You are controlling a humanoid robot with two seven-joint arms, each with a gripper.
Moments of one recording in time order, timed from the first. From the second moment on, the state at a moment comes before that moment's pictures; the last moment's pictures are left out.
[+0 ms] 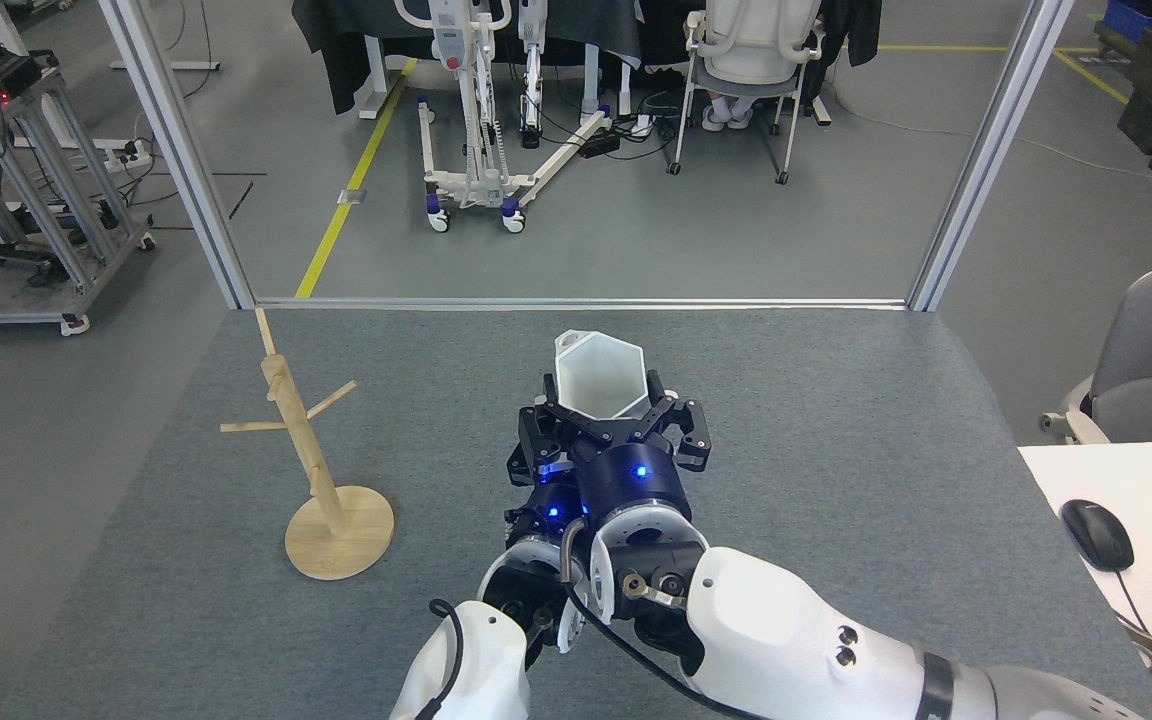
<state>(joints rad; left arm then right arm) -0.45 -0.14 -0.55 -1.28 -1.32 0.24 -0.03 -0.81 -0.19 1.17 -1.63 0.72 1.05 0.14</state>
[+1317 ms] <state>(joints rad) -0.43 -0.14 -0.55 -1.28 -1.32 0.21 -0.03 -0.67 -0.37 0.61 -1.47 0.83 0.40 0.09</state>
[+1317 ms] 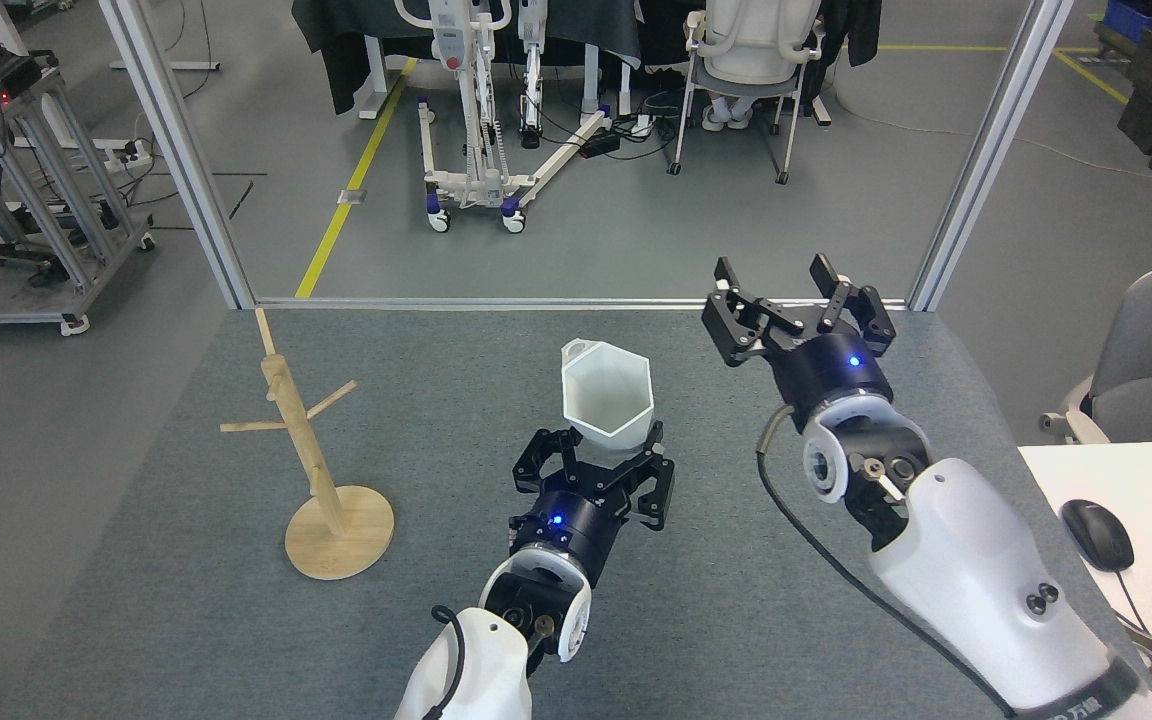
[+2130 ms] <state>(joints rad) -0.24 0.03 -0.54 -1.51 -1.42 0.07 0.01 -0.34 -0.34 0.22 -1.07 1.01 0.03 -0.22</state>
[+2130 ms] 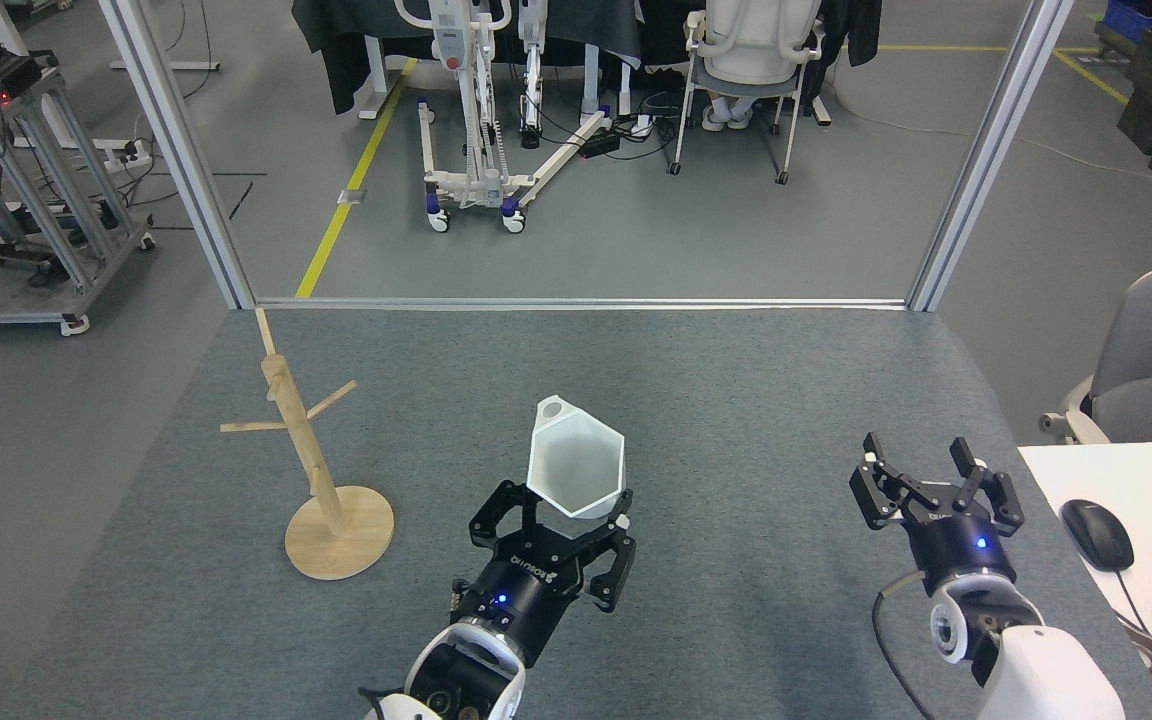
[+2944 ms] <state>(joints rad) 0.03 0.25 -0.24 -1.65 -1.68 0.11 0.11 -0.27 -0.29 0.11 -1.09 1.14 0.00 -0.23</state>
